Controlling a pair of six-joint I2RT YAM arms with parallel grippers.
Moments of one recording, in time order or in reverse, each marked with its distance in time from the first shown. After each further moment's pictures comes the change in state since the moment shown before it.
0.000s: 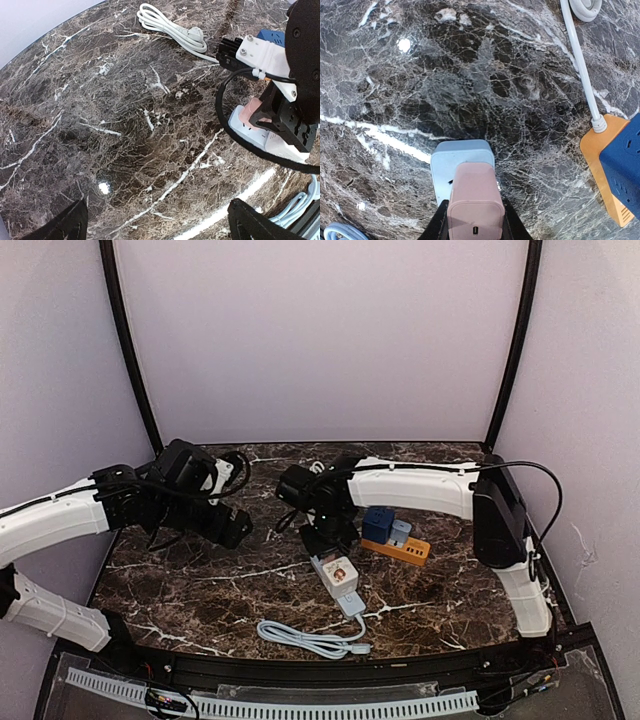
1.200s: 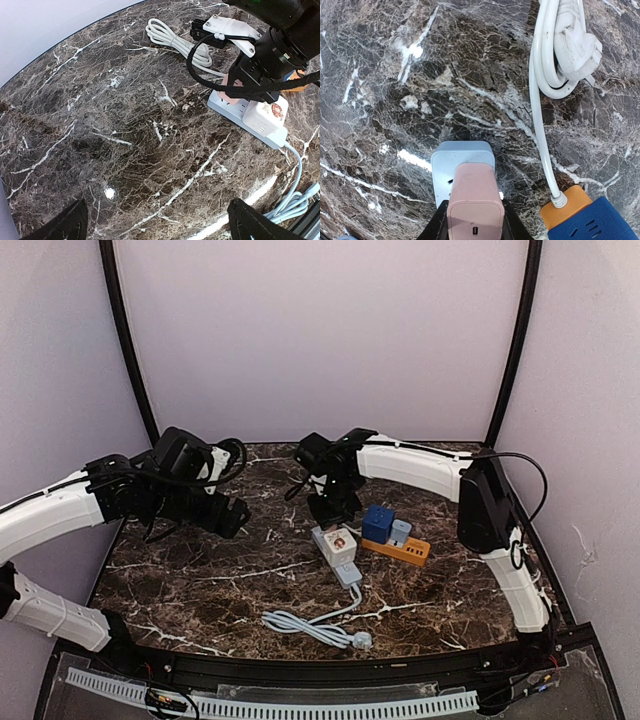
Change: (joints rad) left arm 0.000 -0.005 0.075 -0.045 -0.042 0.015; right arm -0.168 0.121 0.240 -0.037 -0.084 -0.156
